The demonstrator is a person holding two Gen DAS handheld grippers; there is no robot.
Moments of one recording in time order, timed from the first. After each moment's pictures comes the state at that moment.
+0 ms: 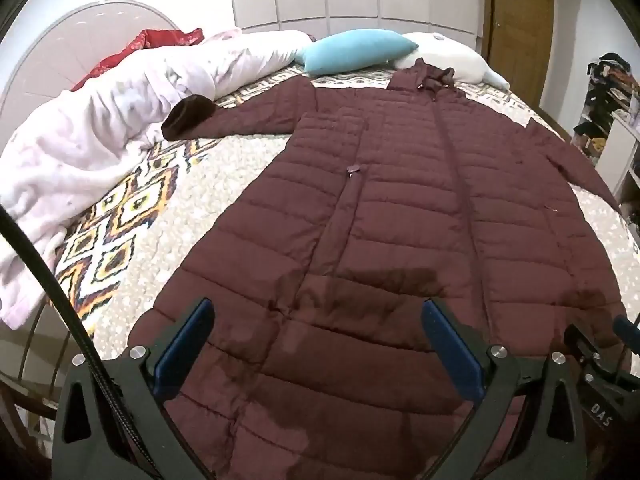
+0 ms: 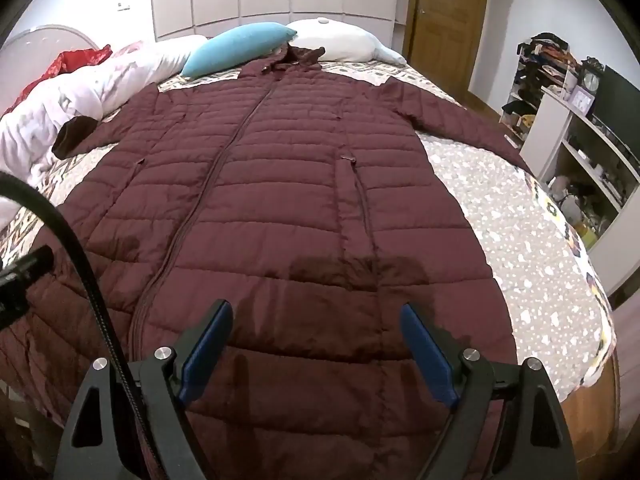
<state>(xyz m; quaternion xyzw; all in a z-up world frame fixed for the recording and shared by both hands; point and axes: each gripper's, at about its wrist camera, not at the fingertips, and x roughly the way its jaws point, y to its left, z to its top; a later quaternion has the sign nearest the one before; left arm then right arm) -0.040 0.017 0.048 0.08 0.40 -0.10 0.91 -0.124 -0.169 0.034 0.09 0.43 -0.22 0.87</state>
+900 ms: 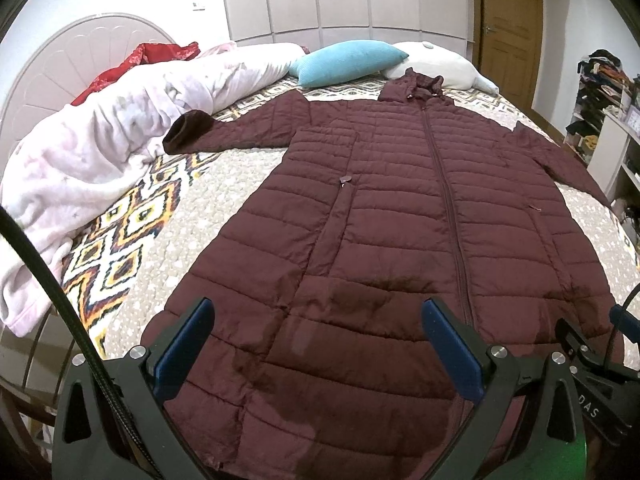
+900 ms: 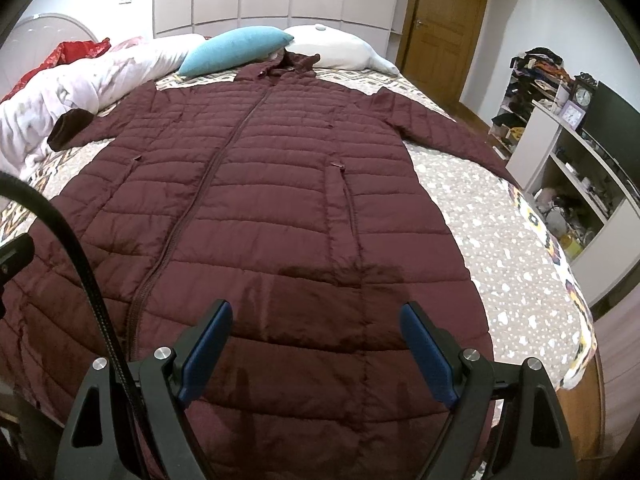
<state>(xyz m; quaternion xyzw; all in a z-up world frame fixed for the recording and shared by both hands) -0.061 0.013 0.063 0.09 0.38 -0.10 0.91 -0.132 -0.161 0.042 0.05 0.42 -0.24 0.87</state>
